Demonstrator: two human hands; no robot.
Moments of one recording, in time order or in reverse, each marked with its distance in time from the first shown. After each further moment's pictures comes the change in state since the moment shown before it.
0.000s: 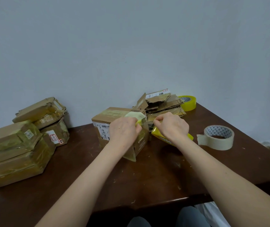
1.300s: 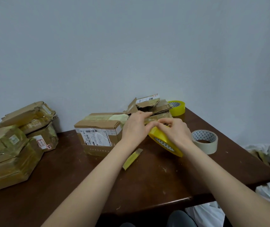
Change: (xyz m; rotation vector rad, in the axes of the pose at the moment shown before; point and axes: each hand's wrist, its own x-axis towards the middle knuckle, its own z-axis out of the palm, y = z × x) left_hand 0.031 0.061 0.013 -0.611 0.001 0.025; right_hand -0.005 0.056 -0.025 0.329 0.028 -0.015
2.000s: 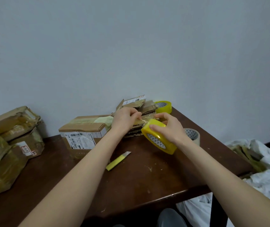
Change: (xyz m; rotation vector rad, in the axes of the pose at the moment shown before) left_hand 0.033 0.013 0.003 -0.126 -0.044 -0.103; right_hand 0.004 0.031 -0.028 0.191 -0.022 -0.081
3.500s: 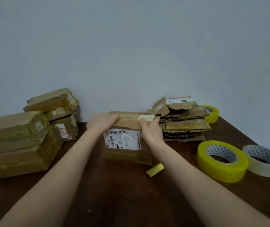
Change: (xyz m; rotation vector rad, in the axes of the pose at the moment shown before) left_hand -0.004 -0.188 -0.126 0.358 -0.055 -0.568; right_hand 0.035 -0.104 0.206 0.111 -0.153 0.254
